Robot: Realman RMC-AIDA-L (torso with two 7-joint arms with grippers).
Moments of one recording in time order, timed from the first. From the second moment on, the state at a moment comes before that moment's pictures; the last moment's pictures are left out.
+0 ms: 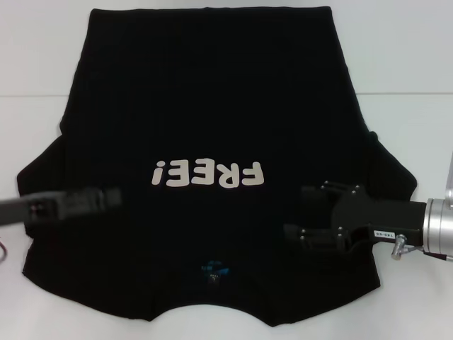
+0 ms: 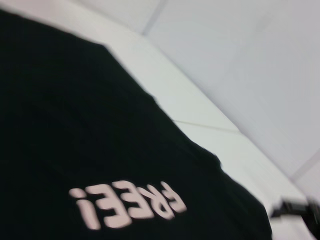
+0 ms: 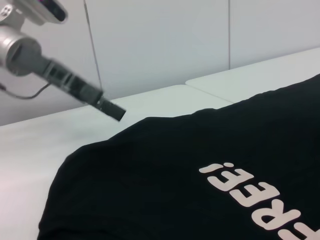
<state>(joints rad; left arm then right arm) -0.50 -1.97 0.43 0.59 2.15 1.58 -1.83 0.62 2.09 -0.66 -0.45 -2.06 -1.35 1.13</state>
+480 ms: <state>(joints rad) -0.52 -1.88 0.42 0.56 2.18 1.28 -2.32 0.62 2.09 -0.66 -0.45 -2.06 -1.37 1.13</state>
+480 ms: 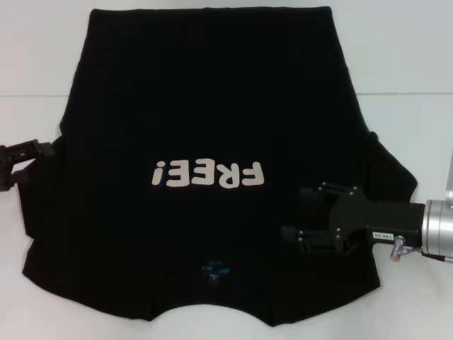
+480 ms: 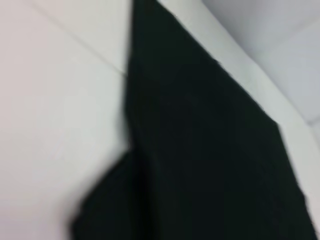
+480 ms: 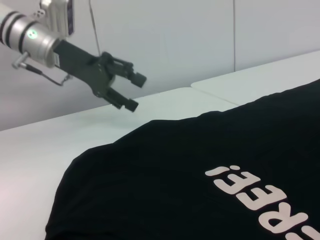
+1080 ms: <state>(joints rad) -0.52 -1.91 0.42 0.49 2.18 1.05 -2.25 0.62 2.09 -0.66 -0.45 -2.06 -1.38 1.14</state>
